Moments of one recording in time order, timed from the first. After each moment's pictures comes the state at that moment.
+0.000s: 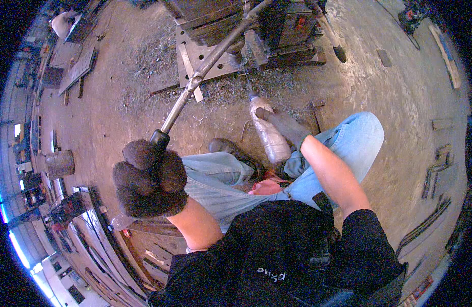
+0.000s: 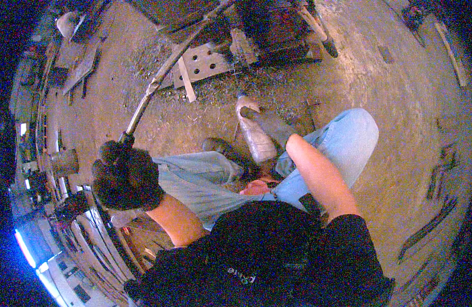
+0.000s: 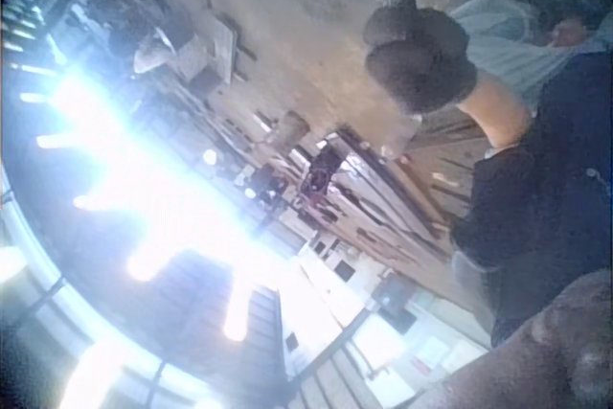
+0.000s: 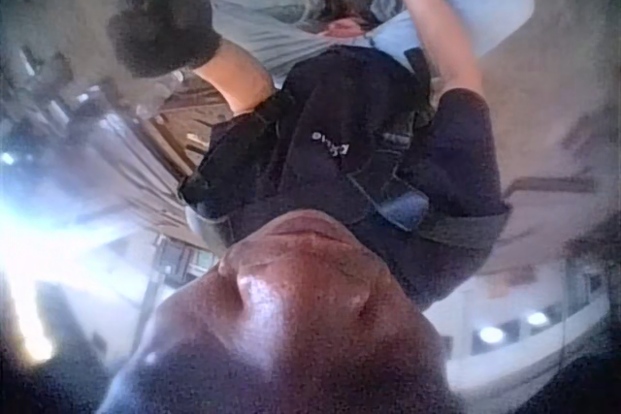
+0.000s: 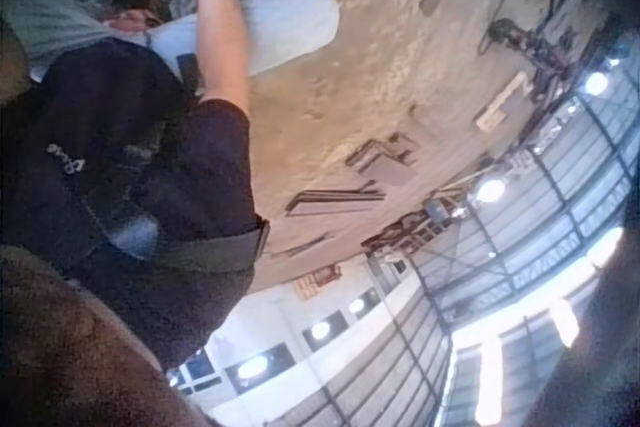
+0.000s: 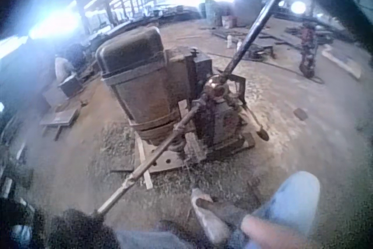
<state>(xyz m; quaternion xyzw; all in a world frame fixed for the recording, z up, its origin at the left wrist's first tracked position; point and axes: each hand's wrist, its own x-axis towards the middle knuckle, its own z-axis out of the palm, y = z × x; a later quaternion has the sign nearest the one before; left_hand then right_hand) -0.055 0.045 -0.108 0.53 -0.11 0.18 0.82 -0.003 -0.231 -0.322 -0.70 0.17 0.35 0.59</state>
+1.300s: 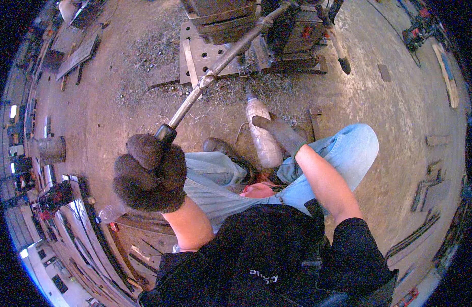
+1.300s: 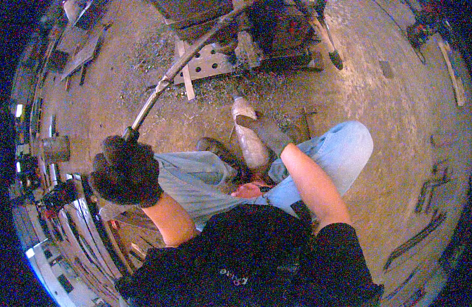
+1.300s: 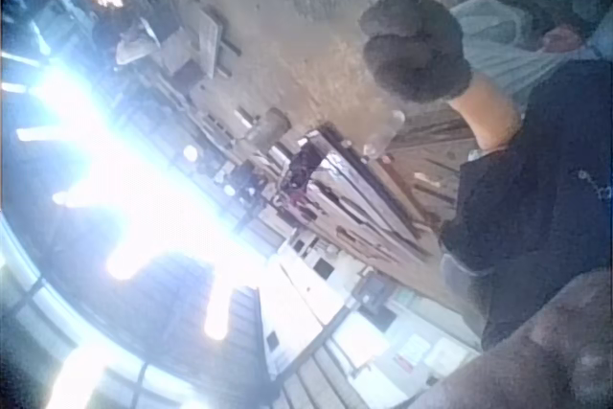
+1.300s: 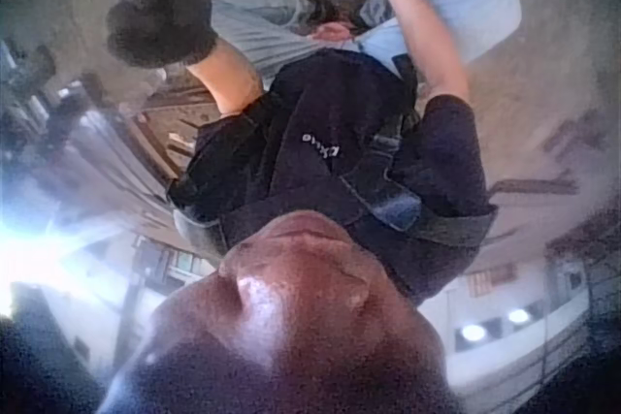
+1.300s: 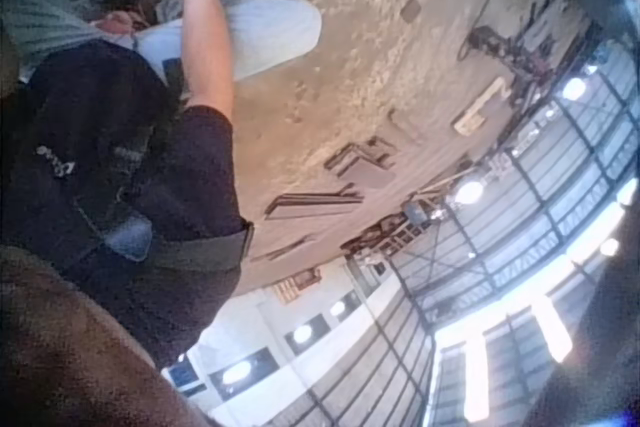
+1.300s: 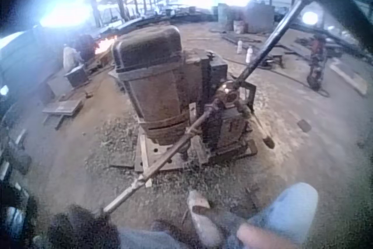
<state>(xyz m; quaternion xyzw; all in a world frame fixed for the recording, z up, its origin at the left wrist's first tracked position) -0.053 0.044 -0.118 0.38 -0.17 0.11 0.90 -0.013 -0.225 -0.304 -0.71 0.16 0.35 0.59</state>
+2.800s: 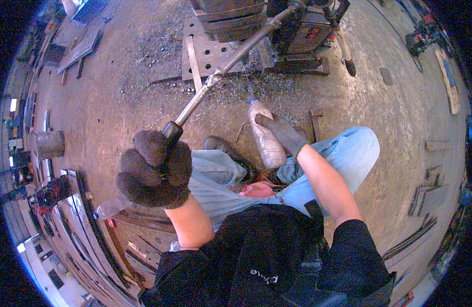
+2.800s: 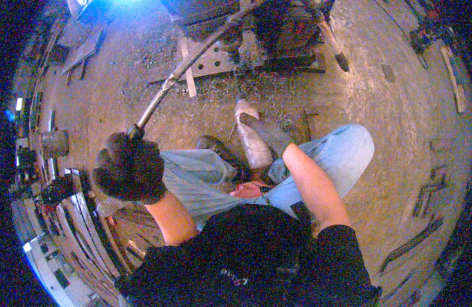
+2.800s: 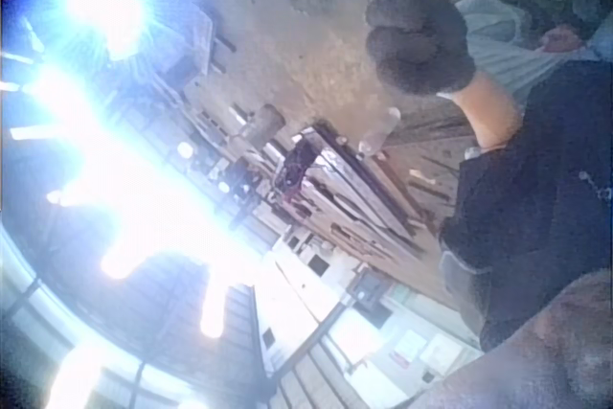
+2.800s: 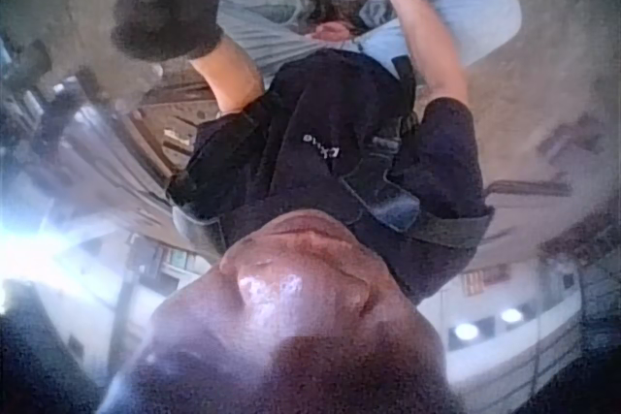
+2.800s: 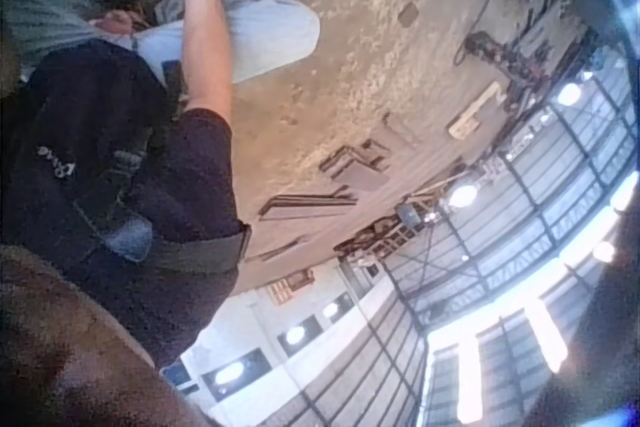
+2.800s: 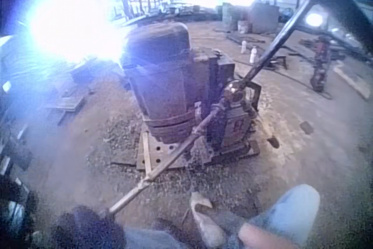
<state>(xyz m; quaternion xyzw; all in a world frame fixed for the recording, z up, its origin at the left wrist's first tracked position) -0.049 0.034 -0.120 0.34 -0.16 0.13 0.92 -0.007 -0.227 -0.297 -0.76 0.17 0.34 0.52</state>
